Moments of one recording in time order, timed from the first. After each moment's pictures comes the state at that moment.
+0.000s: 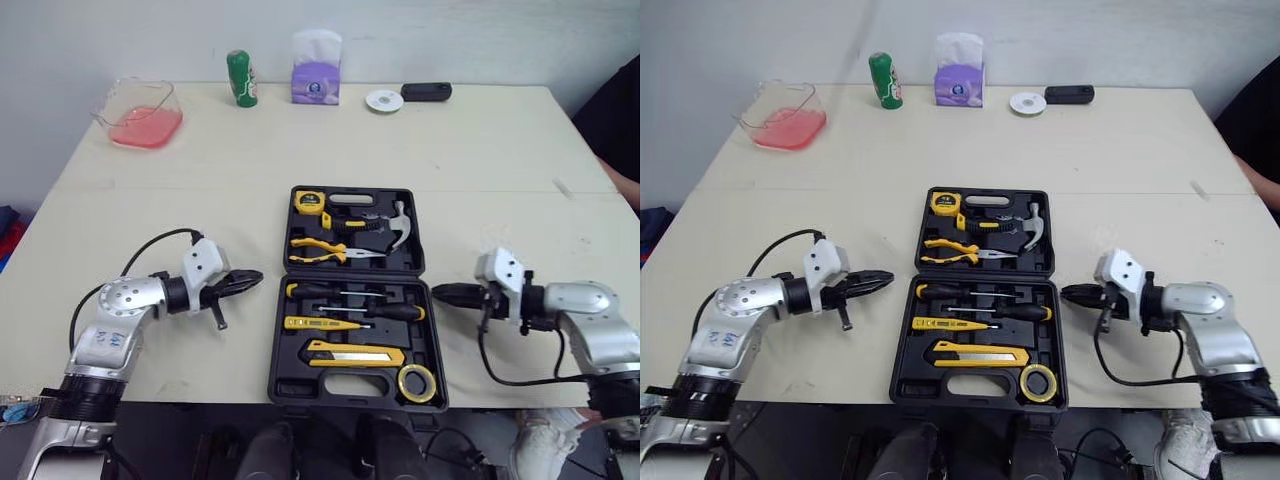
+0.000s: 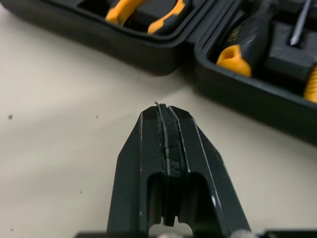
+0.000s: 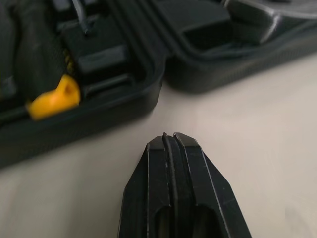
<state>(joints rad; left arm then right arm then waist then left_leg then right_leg) -0.34 0.63 -0.02 0.06 -0.24 0.21 -0.90 -0.36 -0.75 0.01 0.24 0.27 0.12 1.15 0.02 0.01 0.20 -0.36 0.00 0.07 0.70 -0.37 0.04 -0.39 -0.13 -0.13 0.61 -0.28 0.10</state>
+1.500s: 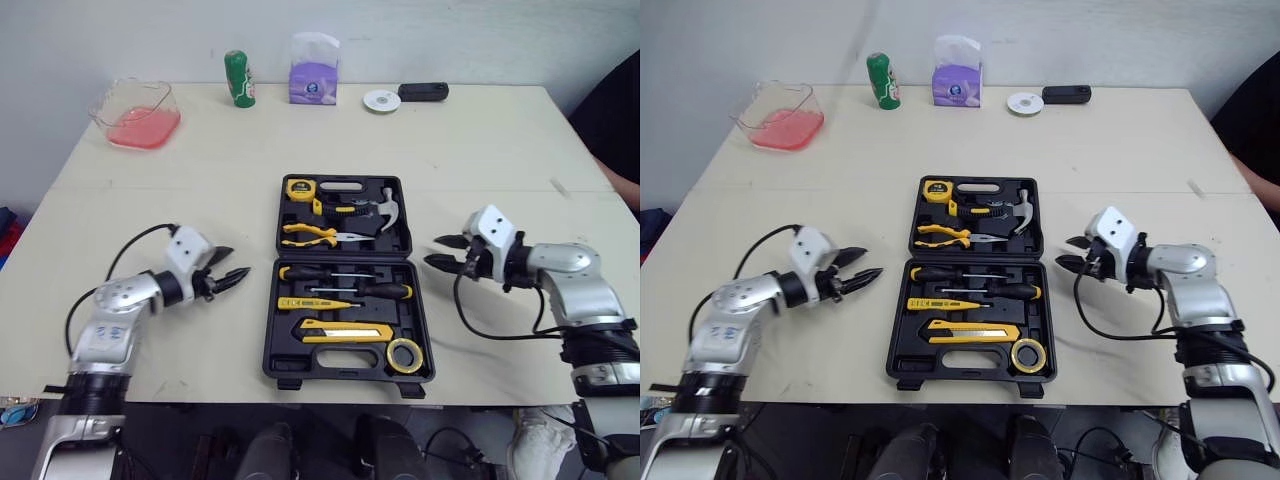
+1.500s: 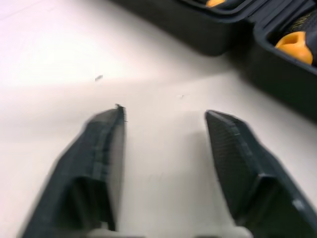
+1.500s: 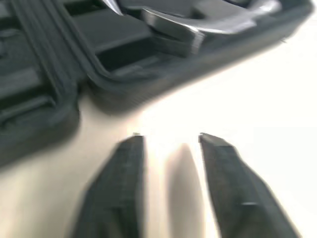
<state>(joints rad) -0.32 0.63 0.16 0.06 -0.25 0.34 -0.75 -0.59 -0.76 -0.02 0.45 0.14 0.12 1.05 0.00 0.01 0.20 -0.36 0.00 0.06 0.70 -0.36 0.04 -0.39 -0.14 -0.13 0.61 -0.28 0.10</state>
